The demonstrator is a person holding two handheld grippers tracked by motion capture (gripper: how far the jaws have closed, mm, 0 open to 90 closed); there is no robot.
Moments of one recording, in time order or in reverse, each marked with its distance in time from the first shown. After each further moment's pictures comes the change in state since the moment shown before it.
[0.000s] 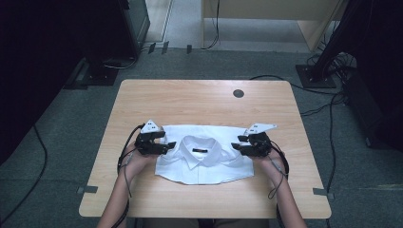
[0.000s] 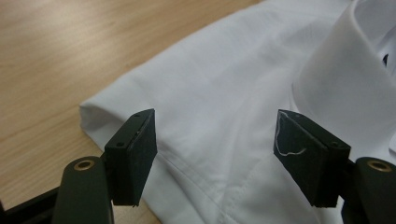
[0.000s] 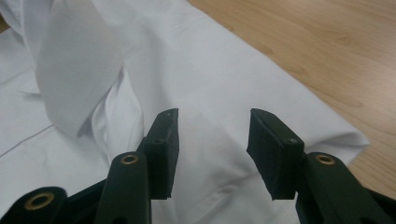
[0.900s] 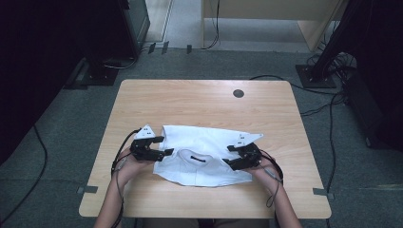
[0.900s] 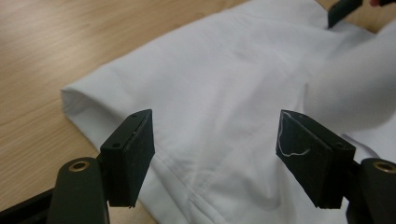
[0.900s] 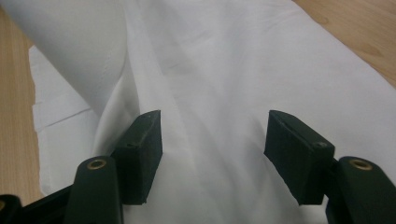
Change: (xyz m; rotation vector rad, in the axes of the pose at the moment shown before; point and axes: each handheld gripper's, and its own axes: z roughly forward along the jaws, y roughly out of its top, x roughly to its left) left arm -0.002 -0.008 -0.020 -0.057 -0.039 0.000; right arm 0.036 -0.007 0.015 0.039 0.133 -0.118
